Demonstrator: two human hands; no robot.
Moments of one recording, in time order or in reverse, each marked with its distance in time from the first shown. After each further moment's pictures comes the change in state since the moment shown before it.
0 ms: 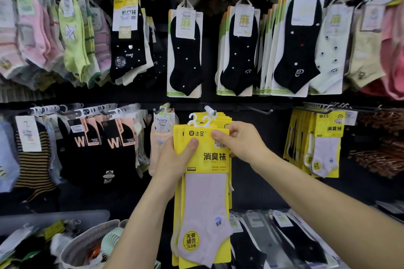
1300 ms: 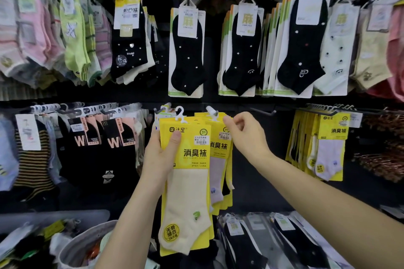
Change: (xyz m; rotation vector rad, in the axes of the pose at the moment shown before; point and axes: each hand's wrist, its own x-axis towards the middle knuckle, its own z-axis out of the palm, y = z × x) left_hand 0.007 0.004 -0.018 0.120 0.189 0.094; right_hand 0.024 0.016 0.002 -0.066 0.264 -0.106
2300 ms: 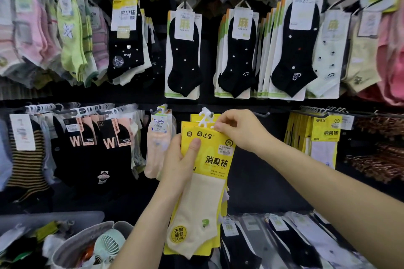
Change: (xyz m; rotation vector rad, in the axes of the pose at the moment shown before) left_hand -0.015 -0.006 0.037 0.083 -0.070 0.093; right_hand -0.001 -0.037 -0.029 -0.156 -0.302 -0.161
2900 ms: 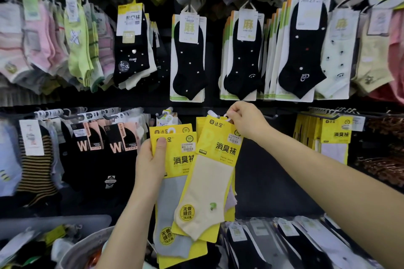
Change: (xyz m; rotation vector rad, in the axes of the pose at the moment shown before) left_hand 0.021 -0.017 -0.053 0.099 0.255 -0.077; right_hand 0.048 0.017 0.007 -0.069 0.108 0.086
